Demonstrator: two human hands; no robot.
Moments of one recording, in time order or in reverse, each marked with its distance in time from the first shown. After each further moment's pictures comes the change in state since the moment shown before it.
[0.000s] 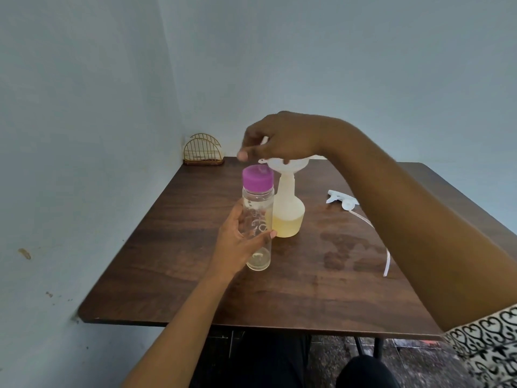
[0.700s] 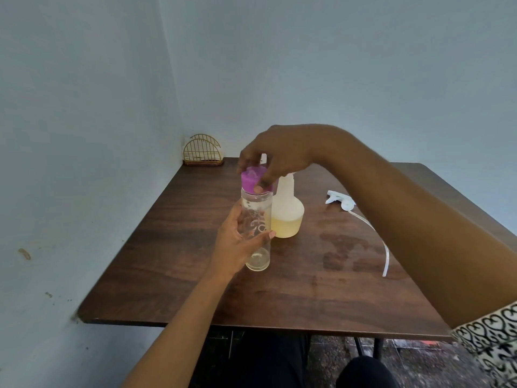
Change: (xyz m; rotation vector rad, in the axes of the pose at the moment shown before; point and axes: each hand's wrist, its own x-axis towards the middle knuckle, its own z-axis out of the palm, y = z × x) left_hand 0.001 -0.001 0.000 -0.005 0.012 -0.009; right_hand 0.000 -0.001 0.006 -0.144 -0.155 -0.061
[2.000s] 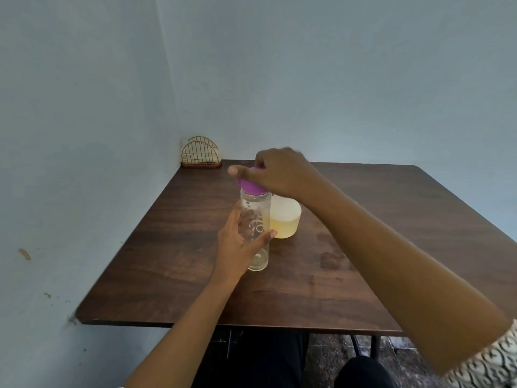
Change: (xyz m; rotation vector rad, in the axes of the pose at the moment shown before) left_hand -0.006 -0.006 0.010 0.125 0.124 0.037; right_hand 0.004 -0.009 0.055 0.160 0.494 0.363
